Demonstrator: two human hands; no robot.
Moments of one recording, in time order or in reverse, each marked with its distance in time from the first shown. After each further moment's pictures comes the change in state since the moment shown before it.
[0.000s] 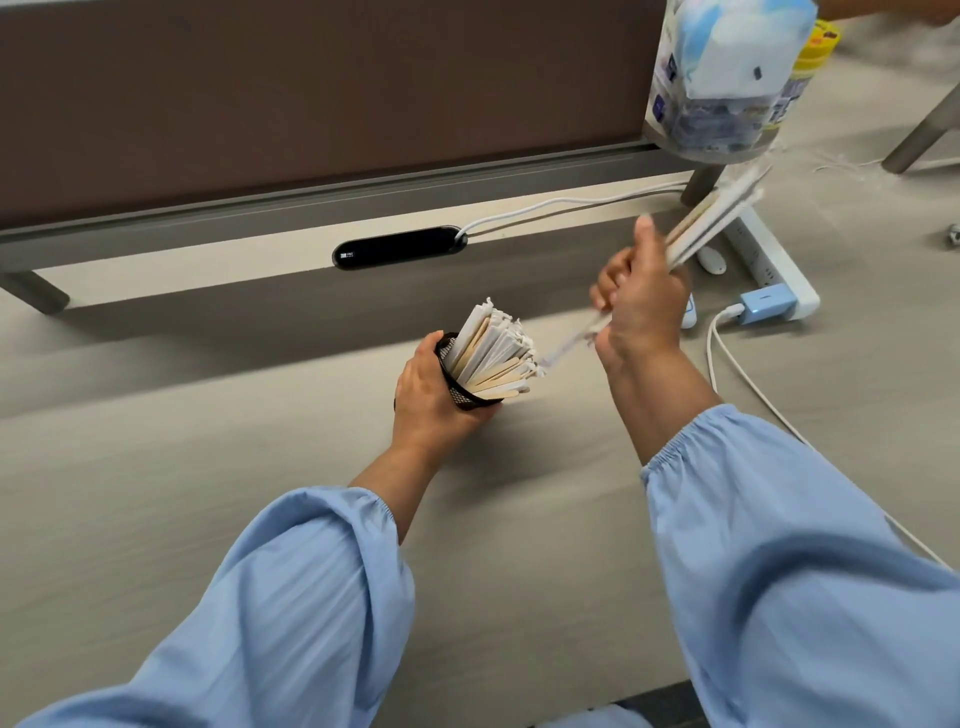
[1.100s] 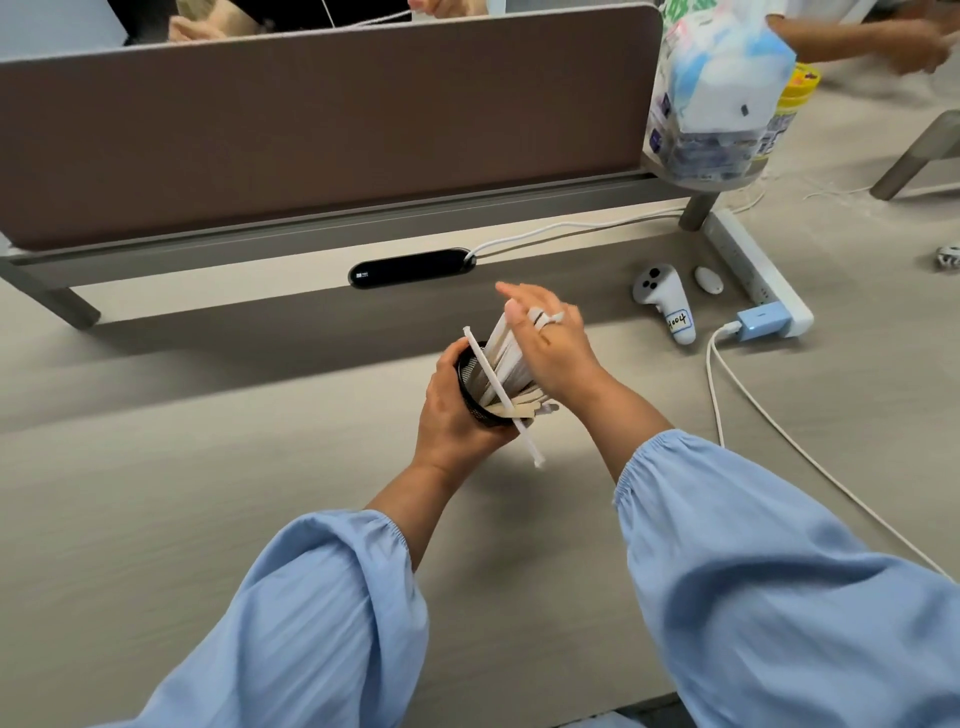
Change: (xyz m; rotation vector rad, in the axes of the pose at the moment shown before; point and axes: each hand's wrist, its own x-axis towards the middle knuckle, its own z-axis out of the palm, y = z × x) left_hand -0.018 0.019 -0.005 -0.270 -0.026 0.013; right_hand -0.031 0.034 0.004 -1.169 -0.566 -0.251
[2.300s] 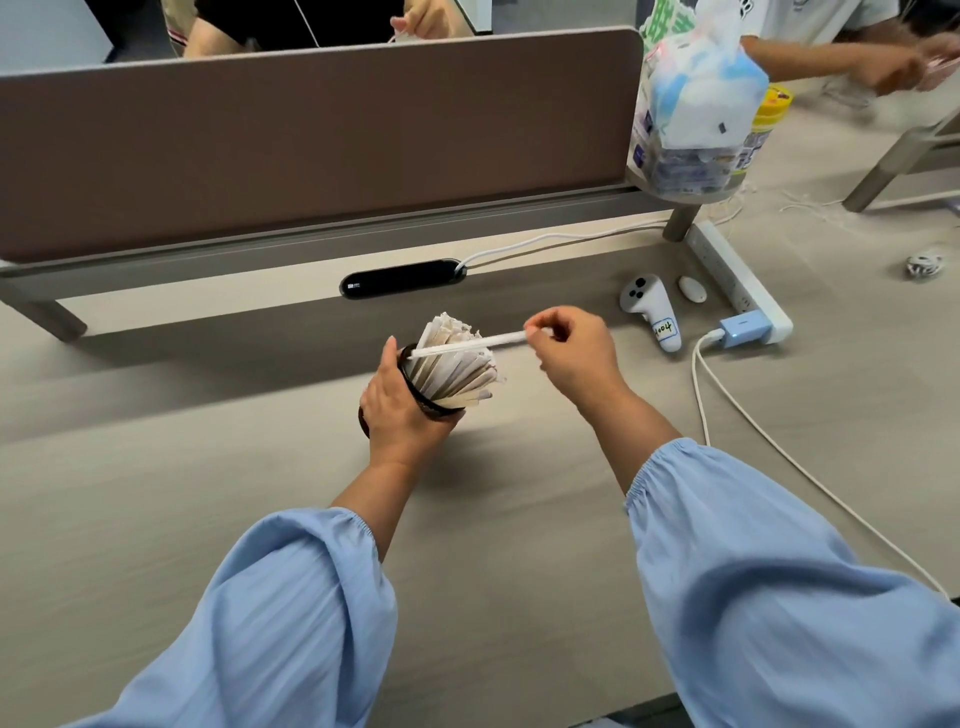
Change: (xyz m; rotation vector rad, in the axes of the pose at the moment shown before) left_hand 0.017 -0.017 -0.028 0.300 0.220 -0.031; right_hand -0.001 0.007 -0.014 0.232 0.179 0.132
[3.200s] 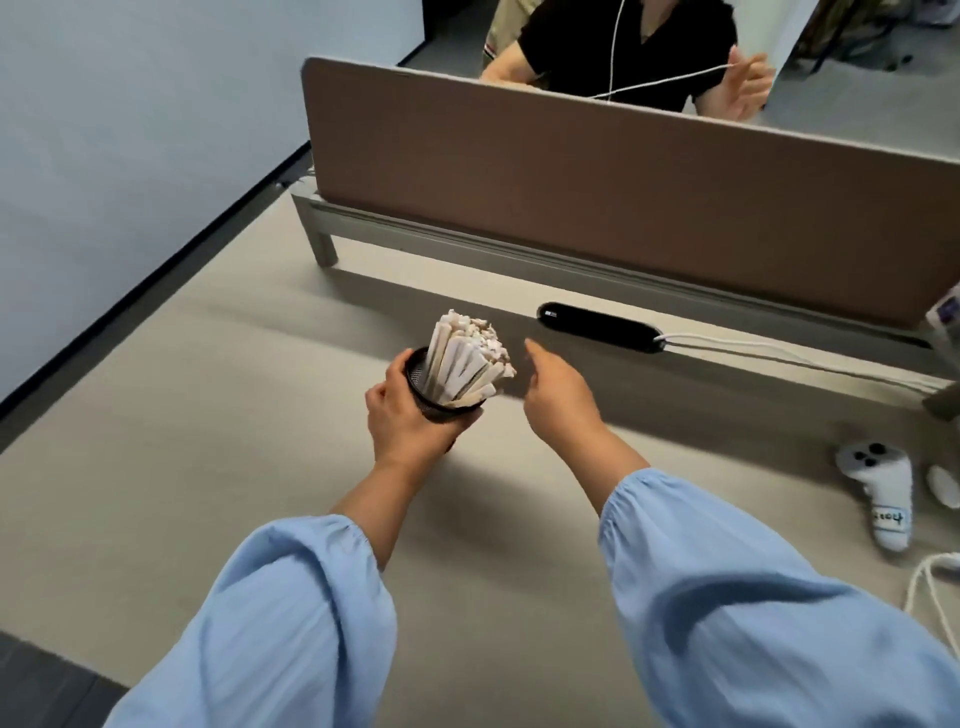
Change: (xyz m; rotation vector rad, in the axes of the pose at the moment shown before) left_hand 0.012 -0.085 -0.115 -0.112 0.410 -0.382; right_hand 0.007 -0.062 0.172 -0.521 -0.582 -0.365
